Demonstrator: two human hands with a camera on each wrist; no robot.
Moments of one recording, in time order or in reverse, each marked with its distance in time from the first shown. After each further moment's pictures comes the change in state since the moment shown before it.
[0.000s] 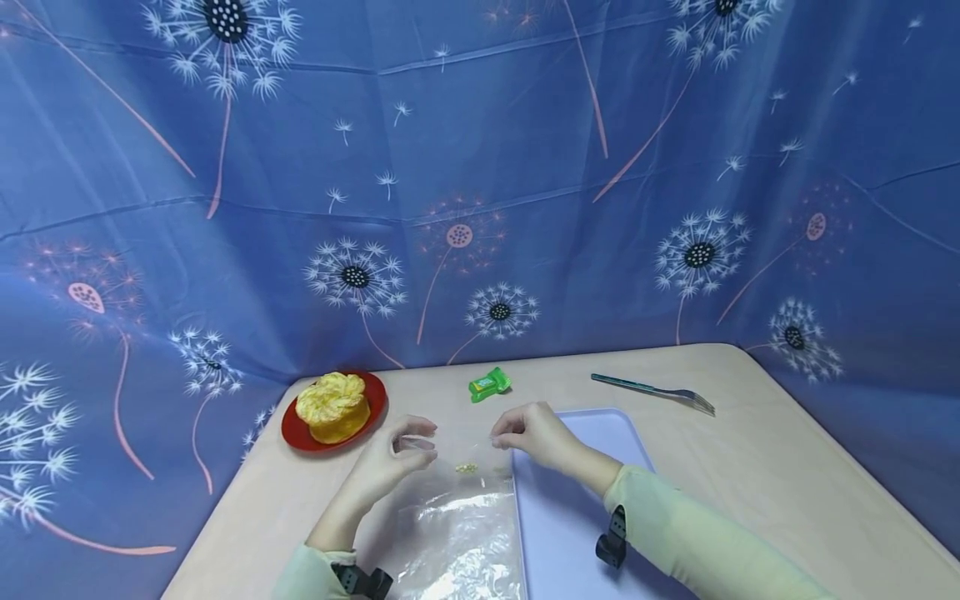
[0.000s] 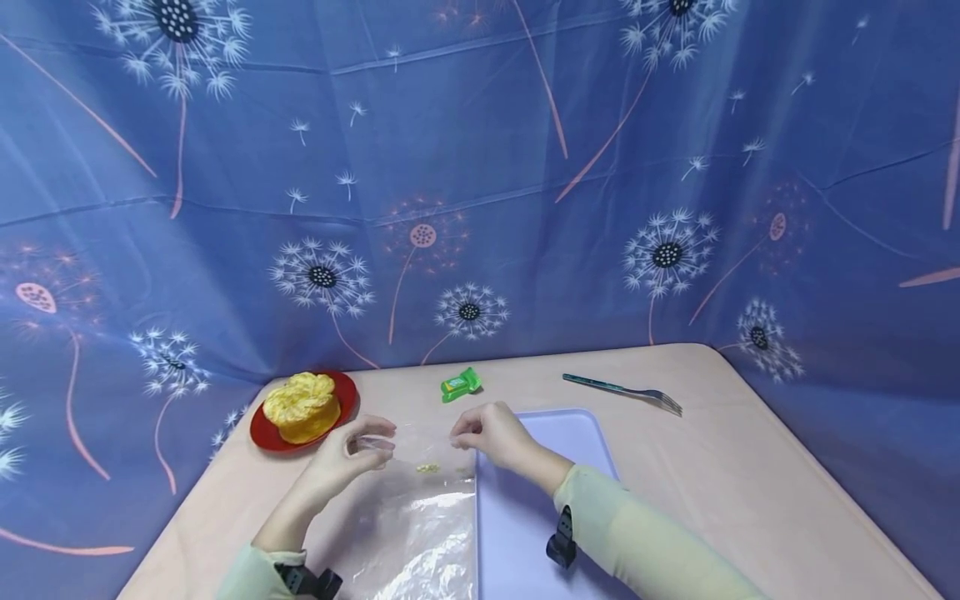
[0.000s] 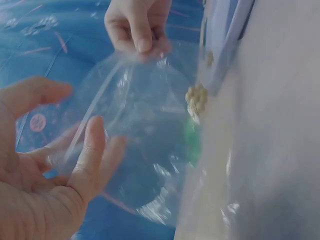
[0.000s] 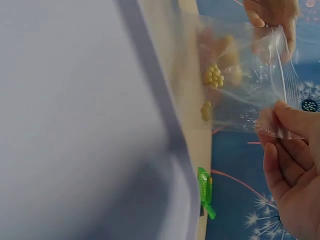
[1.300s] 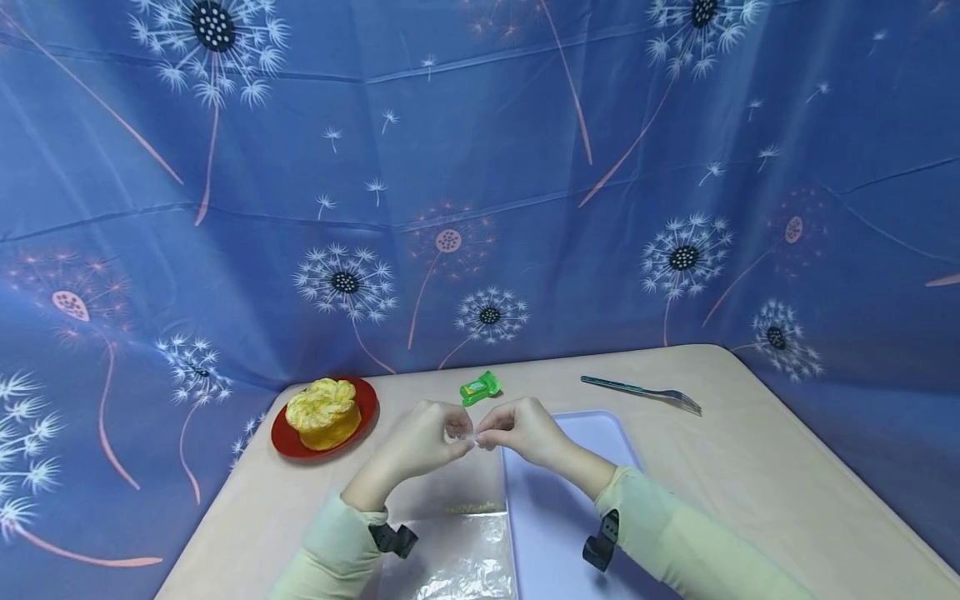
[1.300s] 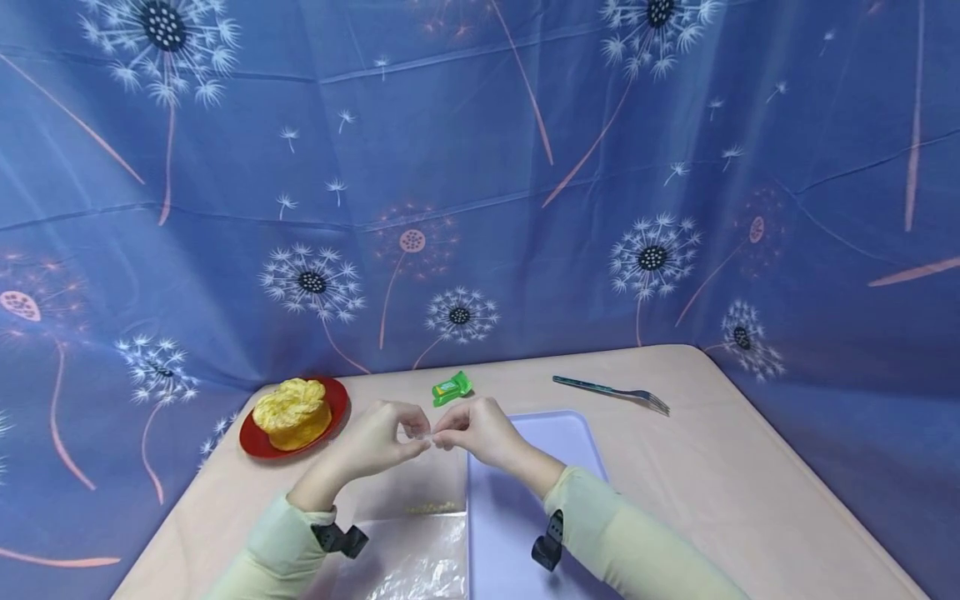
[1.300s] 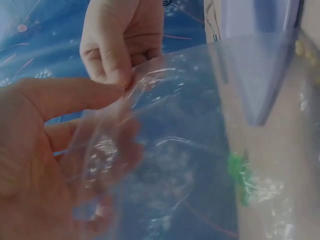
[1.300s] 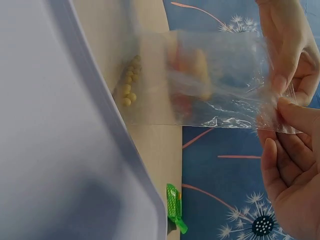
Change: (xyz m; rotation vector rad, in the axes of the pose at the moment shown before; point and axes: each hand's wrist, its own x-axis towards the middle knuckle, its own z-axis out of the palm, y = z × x) left_hand 0.045 0.058 0.034 0.672 -0.147 0.393; right_hand -0.004 -0.029 -0.011 0.111 0.019 0.001
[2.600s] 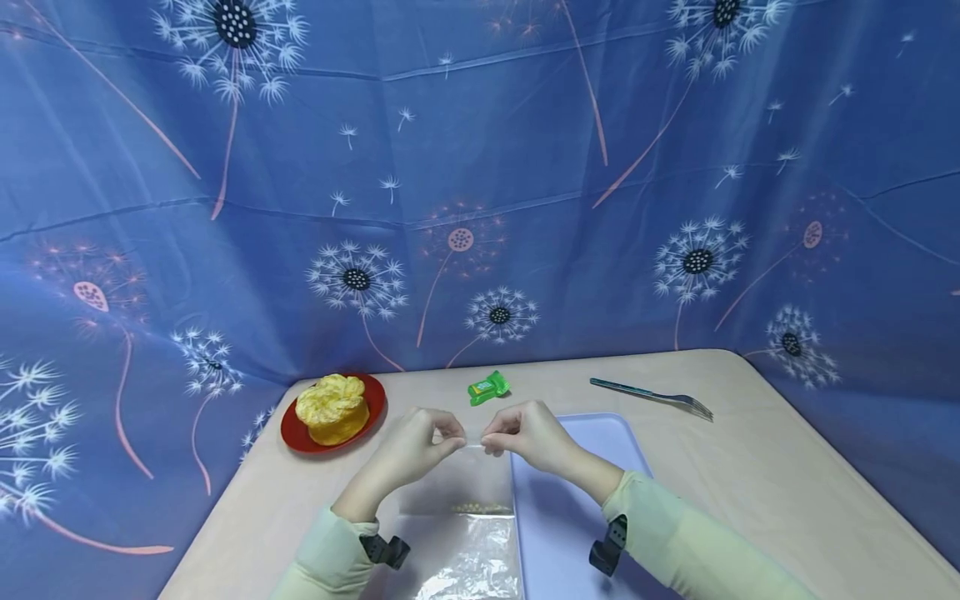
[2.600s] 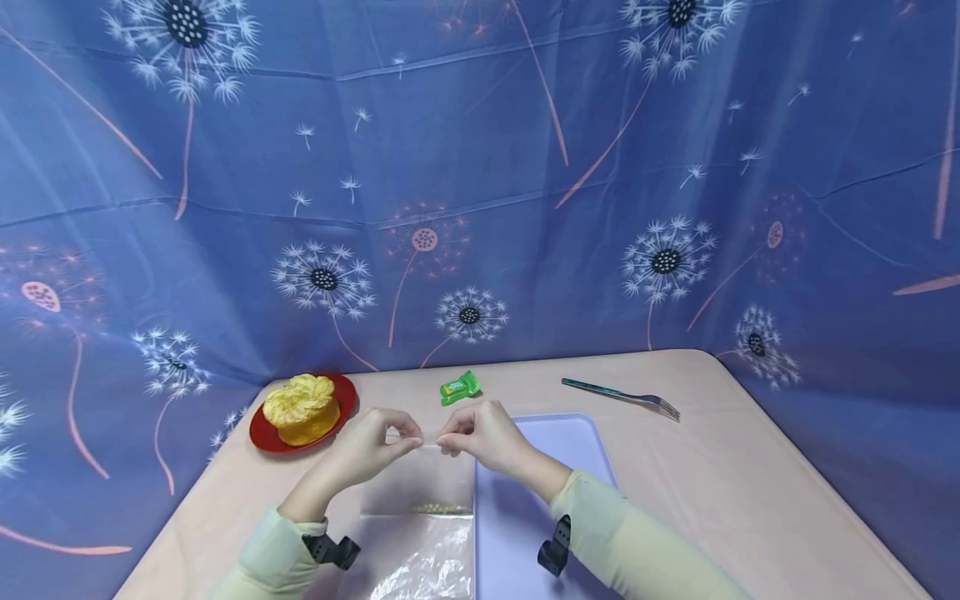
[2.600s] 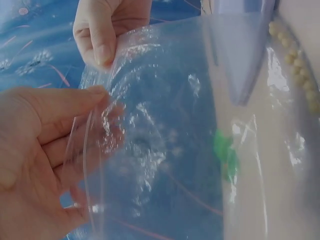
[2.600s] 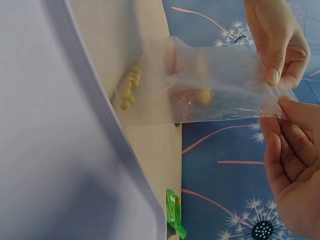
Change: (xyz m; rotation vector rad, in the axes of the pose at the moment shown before) left_hand -0.024 -0.011 -0.003 -0.065 0.077 -0.078; right_hand -0.001 -0.005 0.007 0.014 -0.015 -0.033
